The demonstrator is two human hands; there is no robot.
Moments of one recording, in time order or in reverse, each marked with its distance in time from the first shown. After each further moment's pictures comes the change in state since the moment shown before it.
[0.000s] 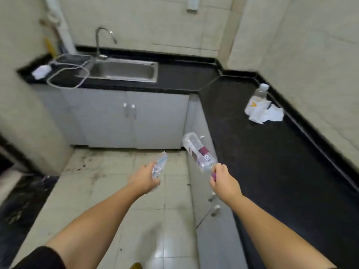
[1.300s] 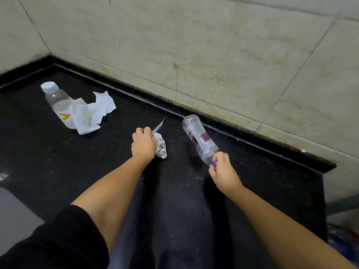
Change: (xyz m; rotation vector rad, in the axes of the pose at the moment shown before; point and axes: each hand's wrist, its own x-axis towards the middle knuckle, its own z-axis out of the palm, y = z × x) left_hand 0.151 0.526 0.217 0.114 -0.074 0.860; right_hand -0.037 0.351 -0.063 0.254 0.426 0.948
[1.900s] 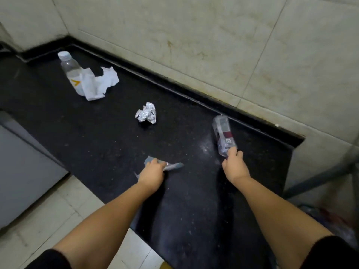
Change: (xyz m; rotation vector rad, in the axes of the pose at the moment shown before) left_hand -0.239 0.019 0.038 0.193 -0.432 0.082; right_hand -0.085 0.113 -0.035 -0.152 -0.093 0.155
